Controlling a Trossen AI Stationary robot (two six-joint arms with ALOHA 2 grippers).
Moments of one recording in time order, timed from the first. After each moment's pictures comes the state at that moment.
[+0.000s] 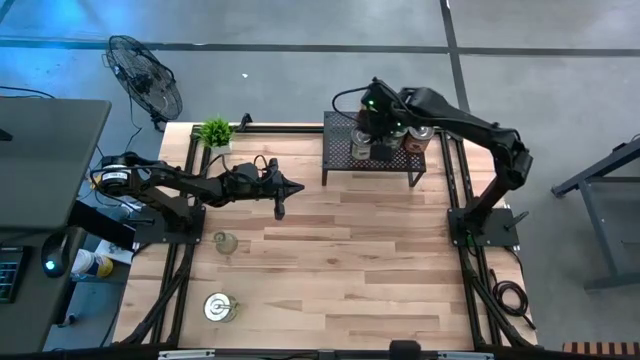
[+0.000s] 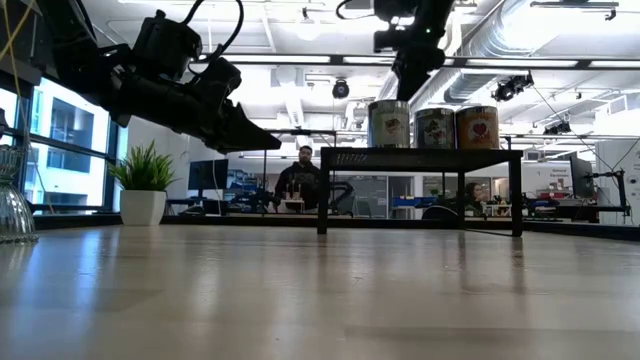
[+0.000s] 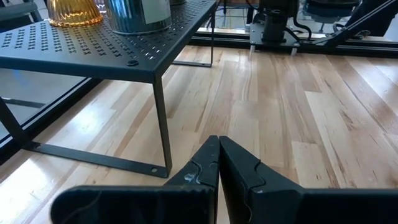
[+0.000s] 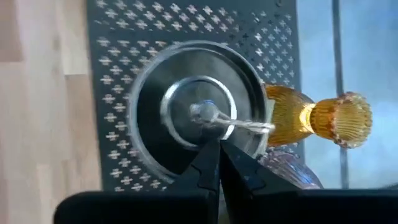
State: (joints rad) left arm 0.25 1.43 0.40 0.83 0.05 0.02; right arm -0.53 1.66 1.69 -1.12 0.11 -0.49
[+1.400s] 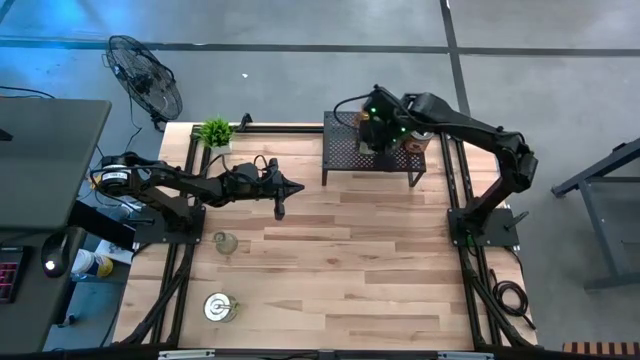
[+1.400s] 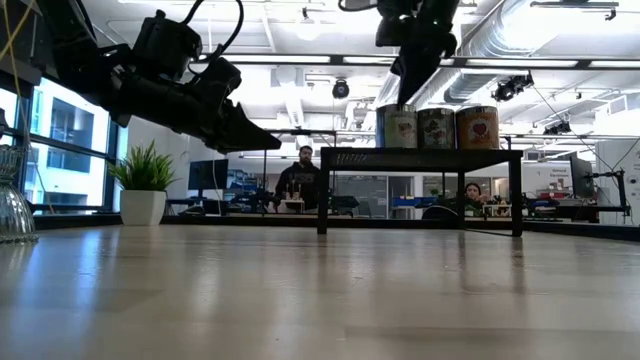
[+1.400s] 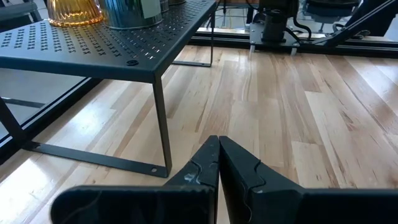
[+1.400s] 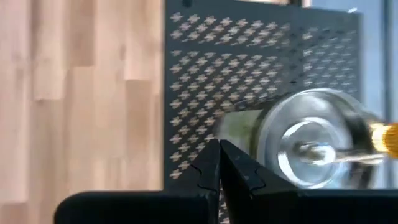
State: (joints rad) left arm 0.25 1.43 0.40 0.83 0.05 0.02; right arm -0.50 1.61 1.63 -1.13 -0.04 -0.49
